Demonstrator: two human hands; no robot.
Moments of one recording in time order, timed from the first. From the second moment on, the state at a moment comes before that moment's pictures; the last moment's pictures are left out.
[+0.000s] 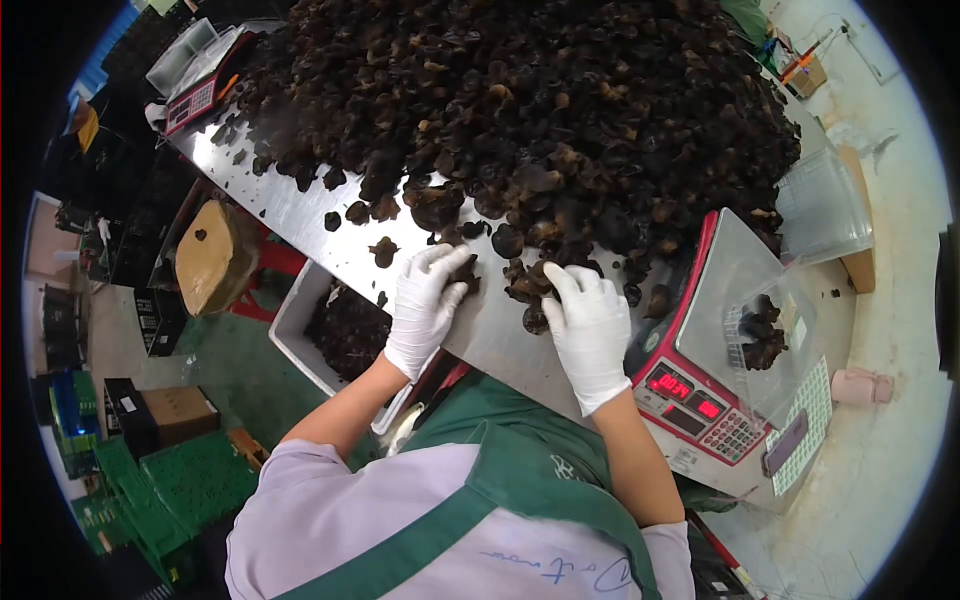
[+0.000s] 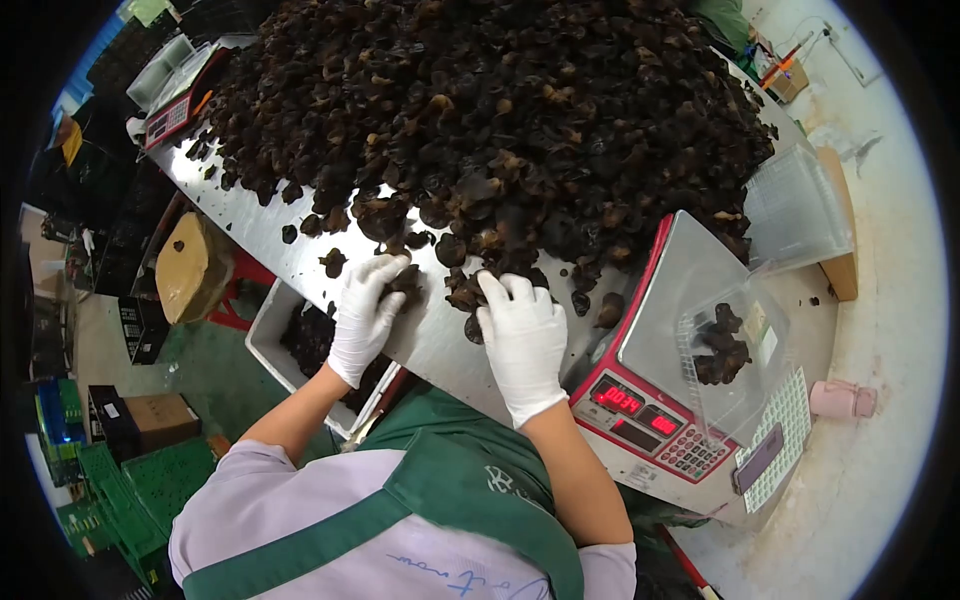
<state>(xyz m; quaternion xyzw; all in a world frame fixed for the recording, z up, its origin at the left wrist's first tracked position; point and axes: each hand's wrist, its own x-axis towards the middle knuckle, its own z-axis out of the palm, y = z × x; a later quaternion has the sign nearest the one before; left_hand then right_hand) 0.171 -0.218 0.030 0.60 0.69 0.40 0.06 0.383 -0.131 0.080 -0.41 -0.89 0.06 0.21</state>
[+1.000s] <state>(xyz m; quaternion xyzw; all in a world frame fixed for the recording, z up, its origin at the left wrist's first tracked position) 0.266 -0.182 0.041 0.76 0.57 0.29 0.12 0.601 -0.135 0.183 -0.57 -0.76 0.05 0.31</state>
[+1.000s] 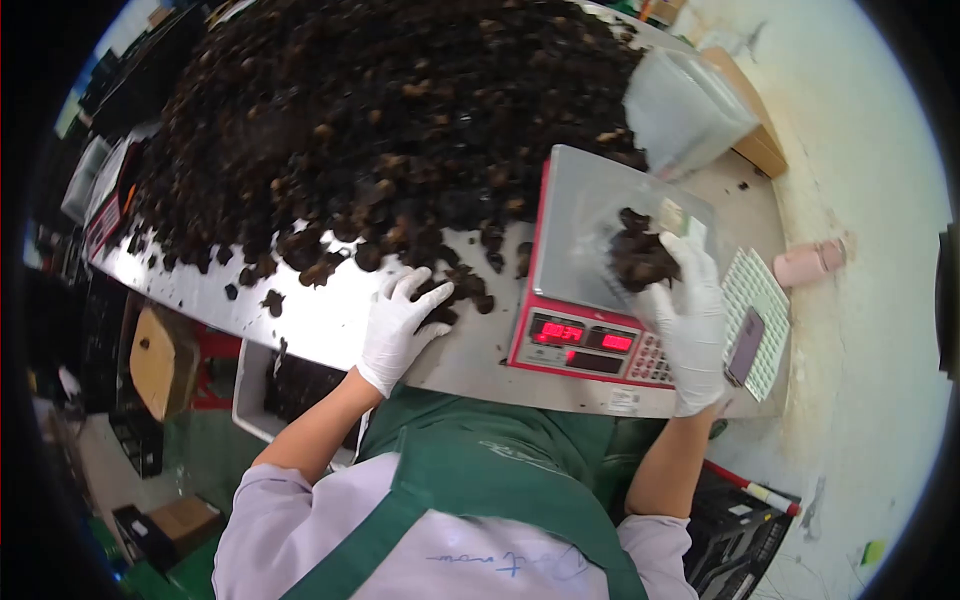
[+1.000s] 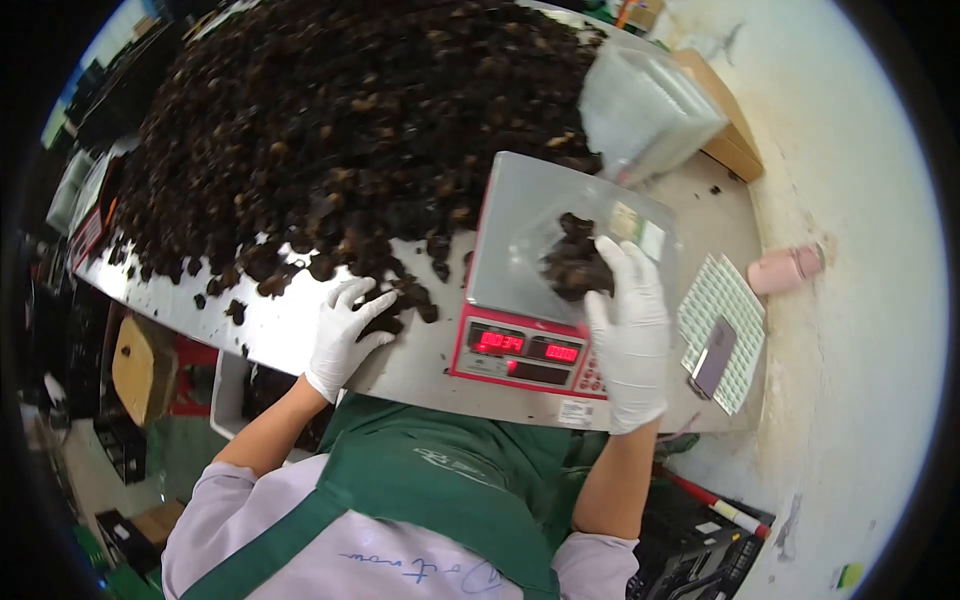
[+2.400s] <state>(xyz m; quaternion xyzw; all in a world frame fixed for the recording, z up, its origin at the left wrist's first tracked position) 0.256 -0.171 0.025 0.68 0.59 0.42 0.14 0.444 -0.112 0.115 -0.52 -0.49 0.62 0.31</state>
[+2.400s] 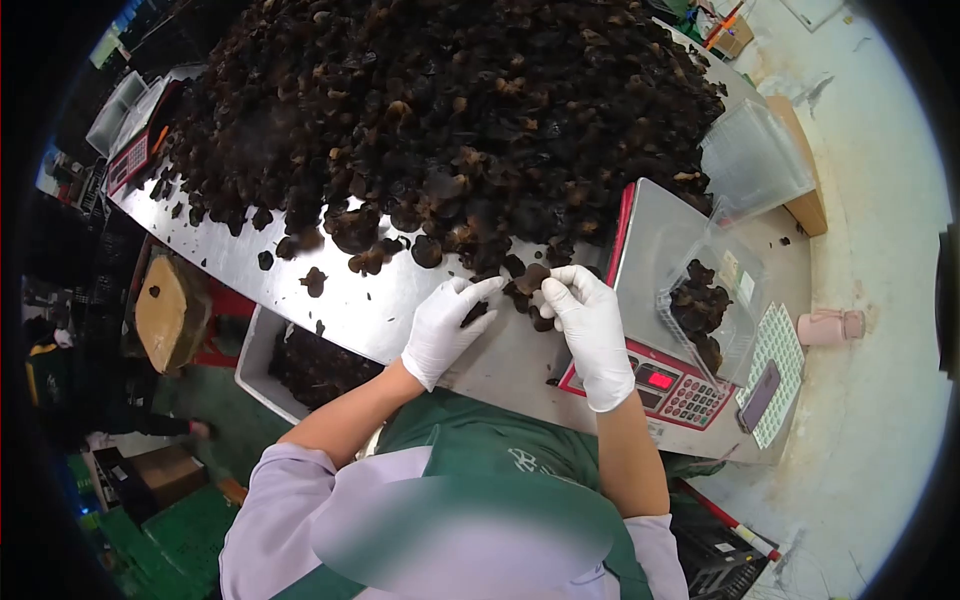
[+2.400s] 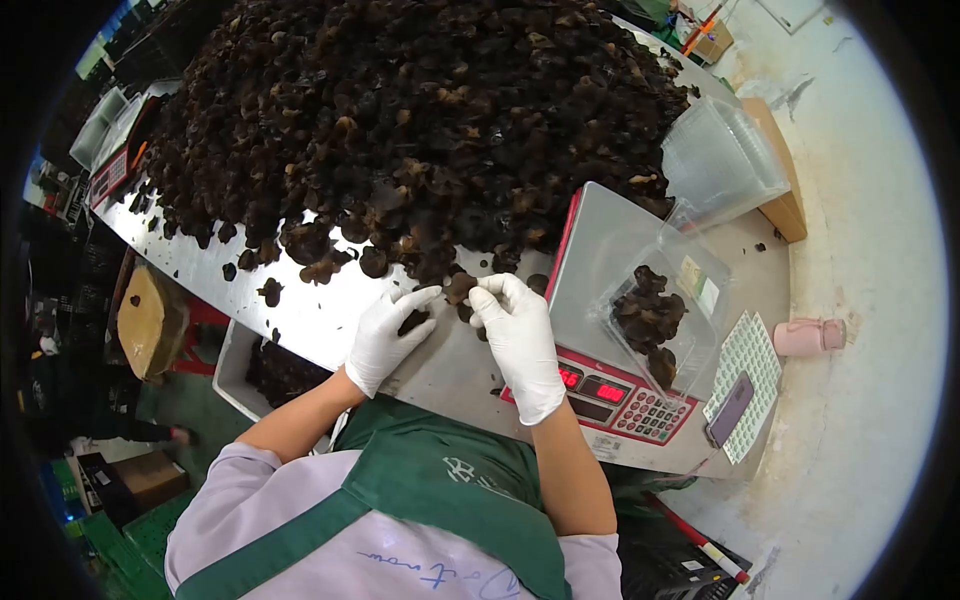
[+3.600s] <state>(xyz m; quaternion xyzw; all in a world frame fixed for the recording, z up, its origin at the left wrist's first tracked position) 0.265 -0.136 0.020 0.77 0.52 0.35 0.12 0.458 -0.163 0.127 -0.50 -0.87 -0.03 0.06</state>
